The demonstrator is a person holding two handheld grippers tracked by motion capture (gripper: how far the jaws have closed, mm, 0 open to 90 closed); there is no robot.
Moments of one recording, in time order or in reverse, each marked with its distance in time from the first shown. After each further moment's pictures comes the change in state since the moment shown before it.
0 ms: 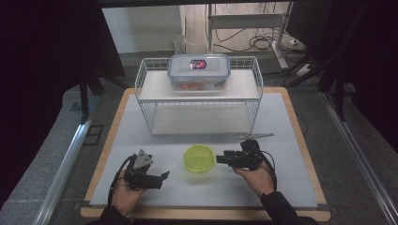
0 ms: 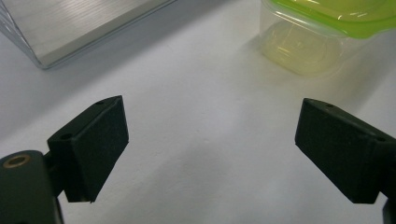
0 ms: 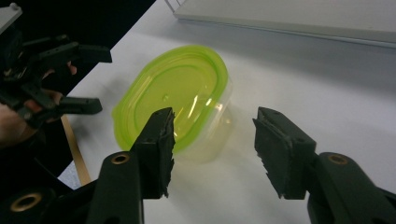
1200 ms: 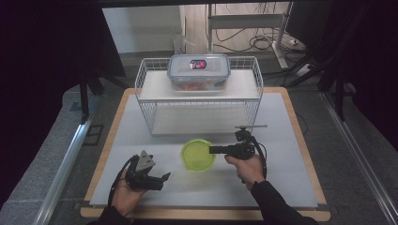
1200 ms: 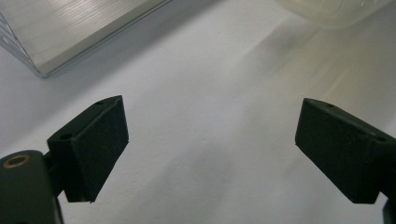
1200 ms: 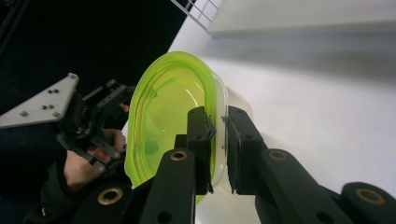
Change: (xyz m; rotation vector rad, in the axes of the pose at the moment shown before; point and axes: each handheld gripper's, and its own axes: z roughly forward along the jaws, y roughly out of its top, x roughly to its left) left arm -0.005 0.001 0.000 0.006 0.014 0.055; right arm 0.005 0.030 0.014 0.016 0.162 0.243
